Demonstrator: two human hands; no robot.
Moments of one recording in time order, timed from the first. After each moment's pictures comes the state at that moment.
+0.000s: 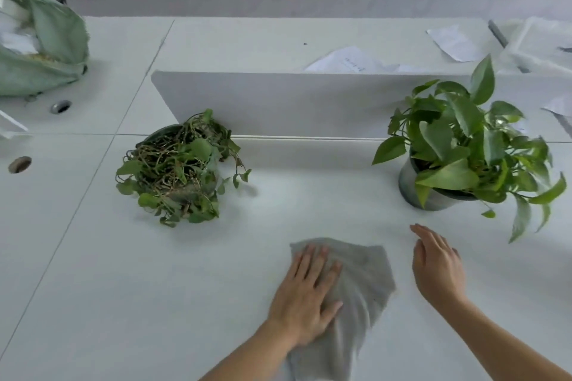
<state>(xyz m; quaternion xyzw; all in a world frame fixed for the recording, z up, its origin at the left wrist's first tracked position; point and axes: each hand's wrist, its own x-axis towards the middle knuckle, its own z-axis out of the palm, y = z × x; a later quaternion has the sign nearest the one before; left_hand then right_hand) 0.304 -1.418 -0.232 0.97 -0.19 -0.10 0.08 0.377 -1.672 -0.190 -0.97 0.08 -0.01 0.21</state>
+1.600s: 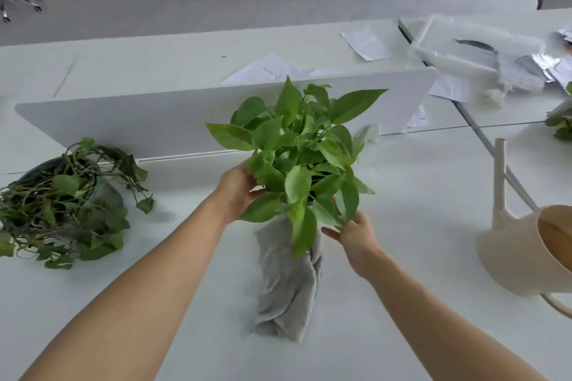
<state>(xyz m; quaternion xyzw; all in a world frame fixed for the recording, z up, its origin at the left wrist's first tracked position) 0.501 -1.507 -0.095 0.61 0.23 -0.16 0.74 0.428 -1.709 -0.133 -0.66 0.20 0.15 0.71</state>
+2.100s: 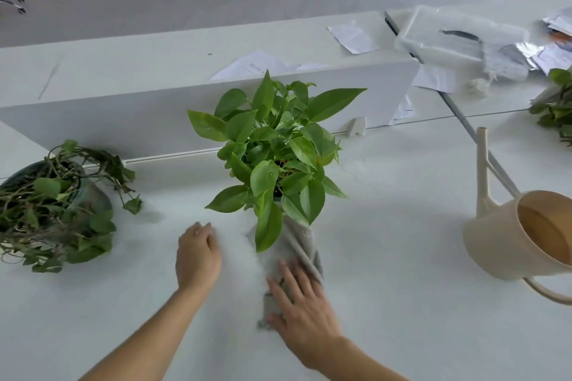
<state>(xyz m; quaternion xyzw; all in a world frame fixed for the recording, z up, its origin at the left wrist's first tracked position) 0.397 -1.459 -0.198 0.94 0.21 -0.03 0.26 0.303 -1.670 -0.224 -0.96 -0.21 0.14 0.13</state>
